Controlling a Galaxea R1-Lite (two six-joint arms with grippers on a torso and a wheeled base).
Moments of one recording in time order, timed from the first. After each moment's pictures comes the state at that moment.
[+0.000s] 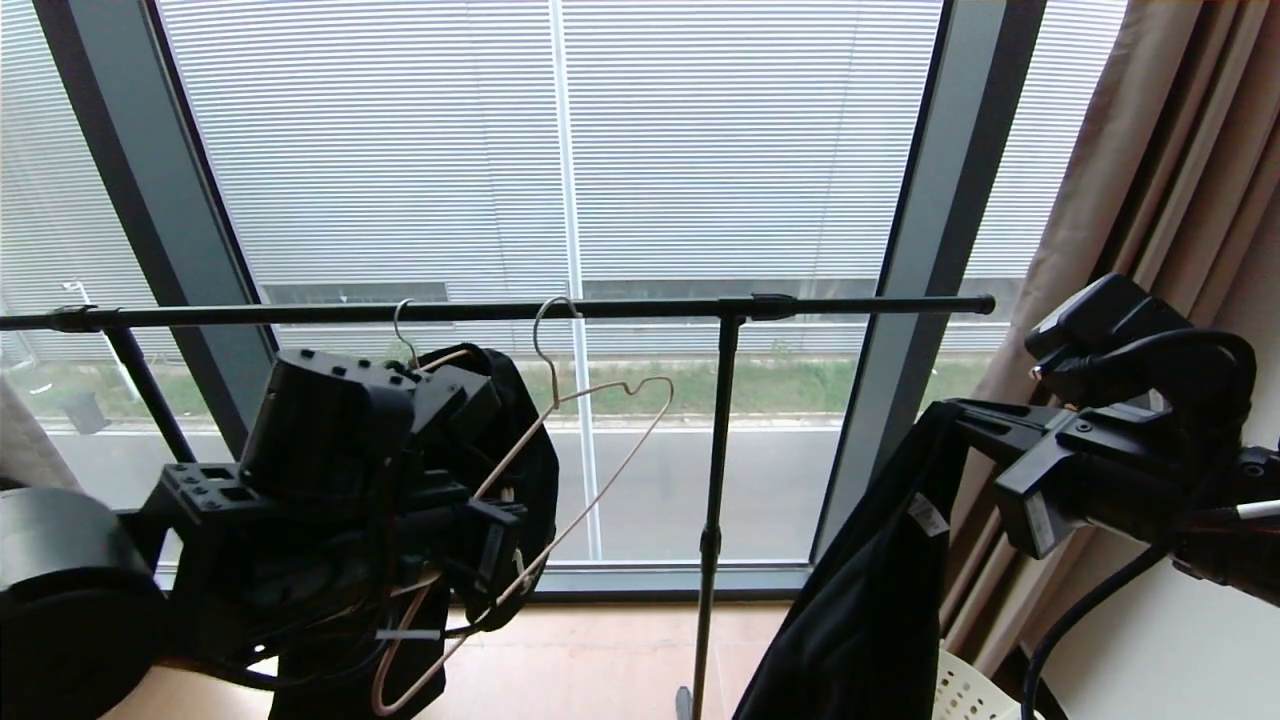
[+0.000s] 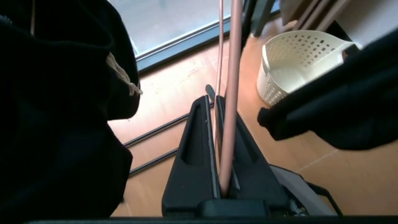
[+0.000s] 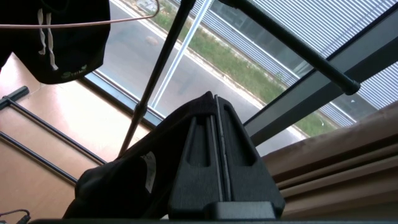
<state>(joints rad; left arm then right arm) -0.60 1.58 -0.75 -0.21 0.09 -0.04 0.59 1.33 -0.69 -0.33 -0.28 -0.33</state>
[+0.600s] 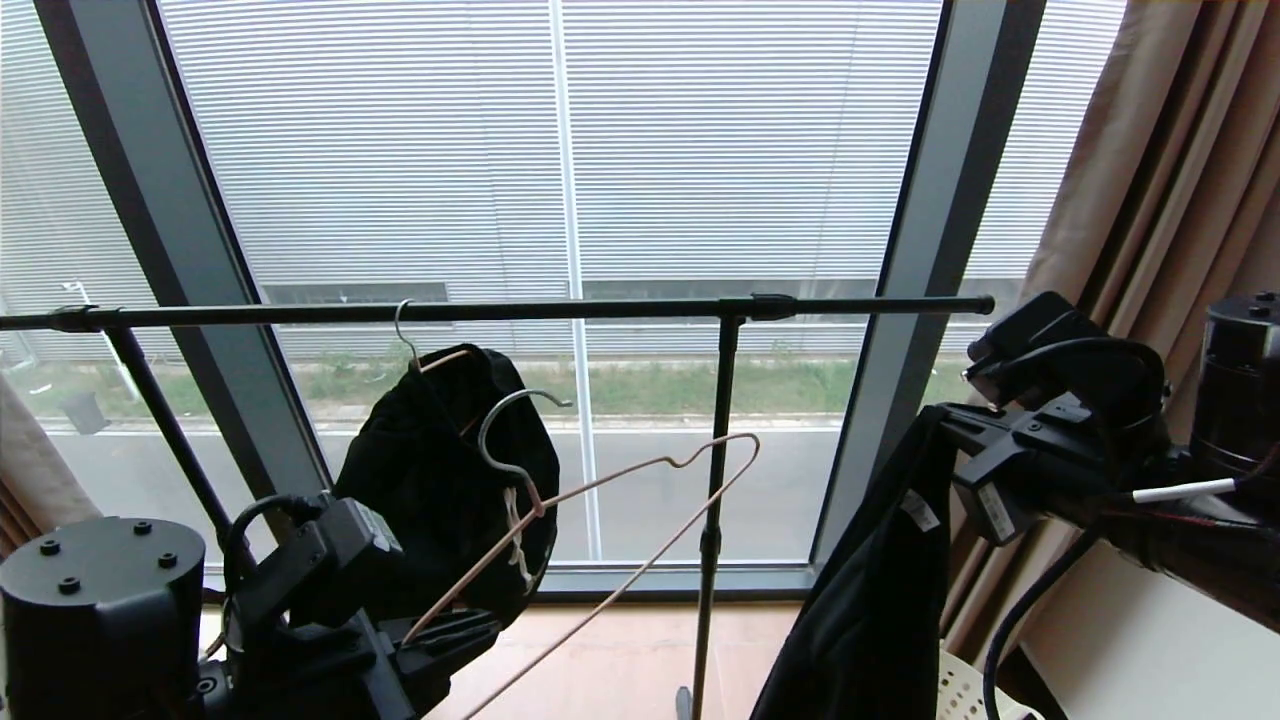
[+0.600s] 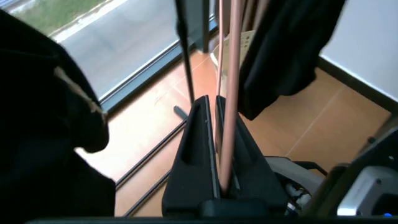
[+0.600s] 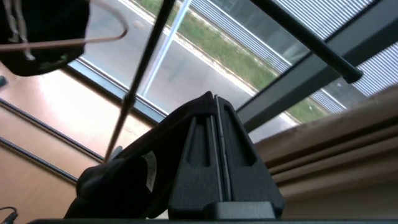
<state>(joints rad) -0.57 1.38 -0.25 -0.68 -0.23 0.14 0.60 1.42 -0.70 -0.35 -0.41 -0.33</state>
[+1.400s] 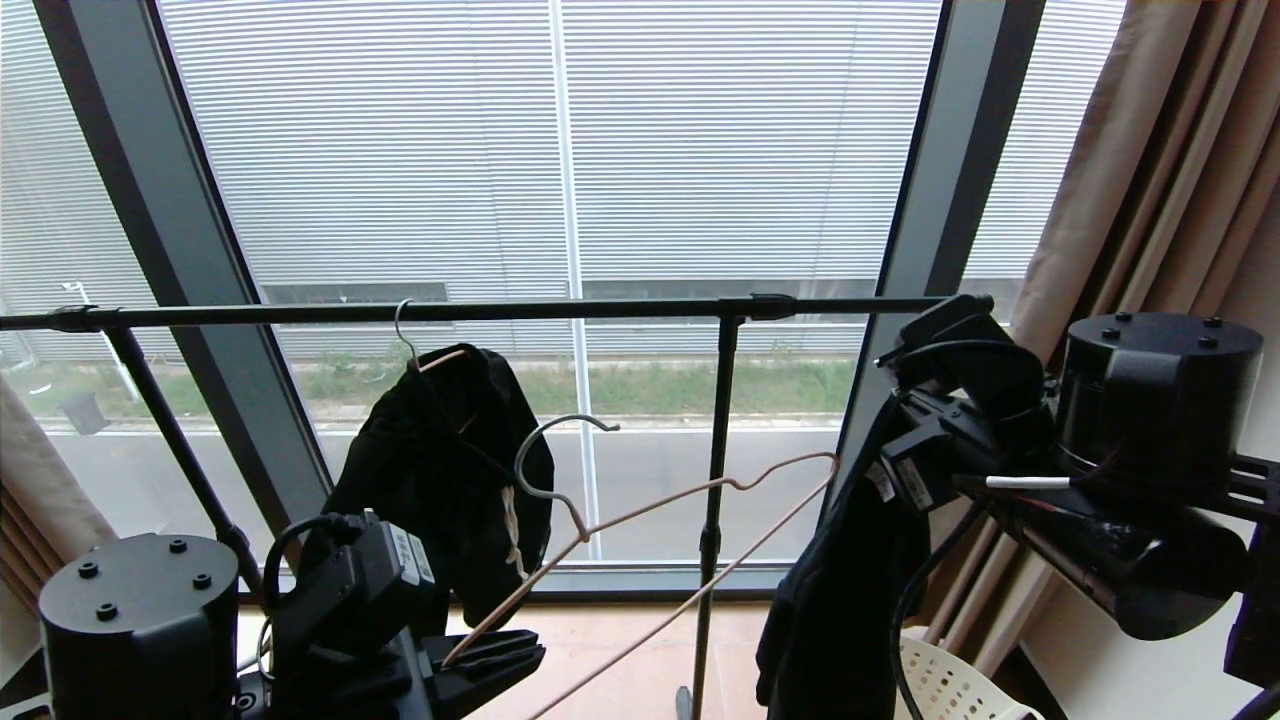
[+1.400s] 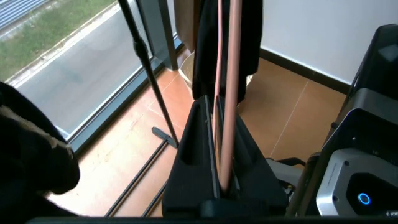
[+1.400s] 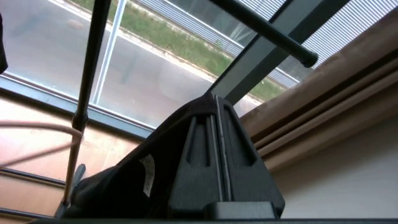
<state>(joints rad) -0.62 1.48 -0.20 -0.87 -0.35 0.15 0.66 1.59 -0.71 -0.59 -0.64 -0.32</state>
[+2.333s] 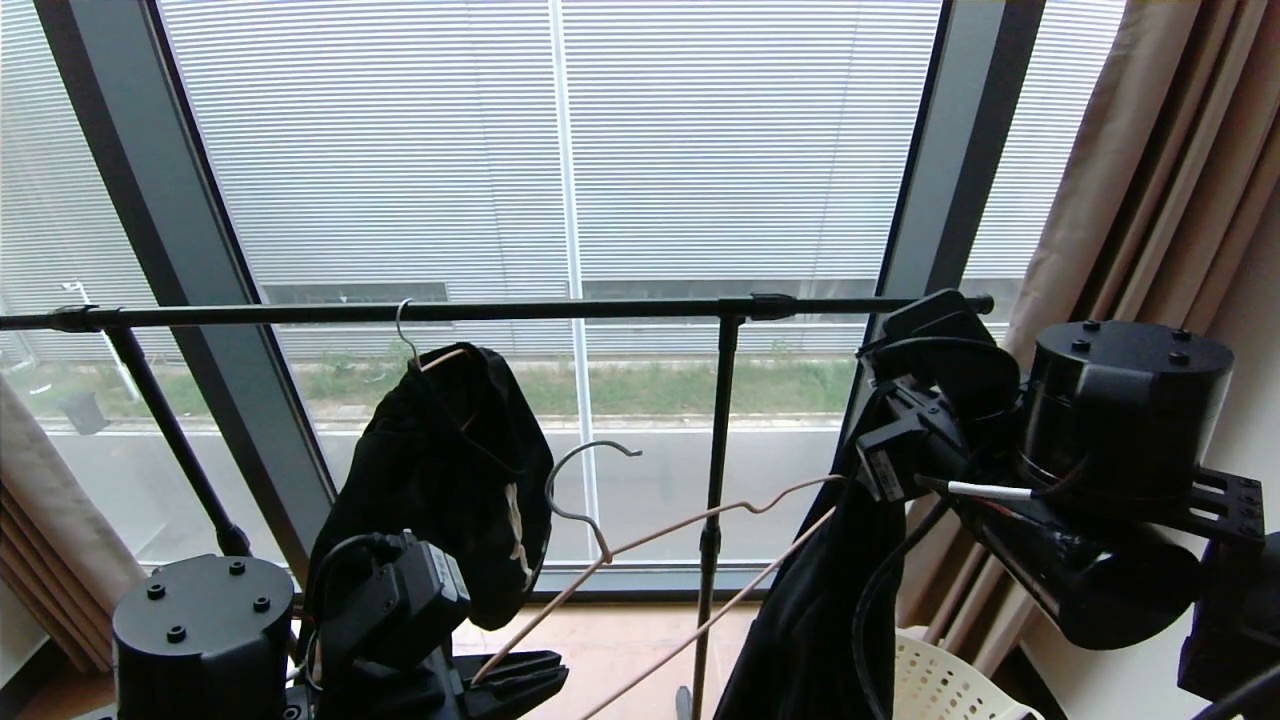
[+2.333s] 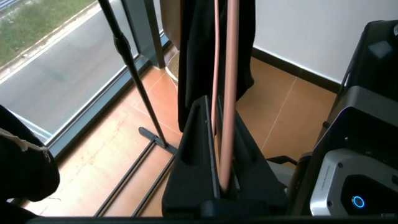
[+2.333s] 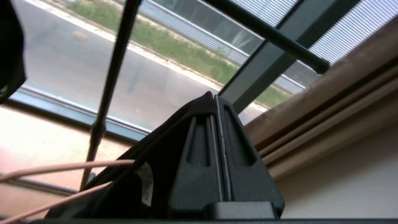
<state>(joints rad) -0.65 1.59 -0.16 -1.00 -0.34 0.10 0.71 1.64 -0.71 -0.69 -0.76 -0.29</state>
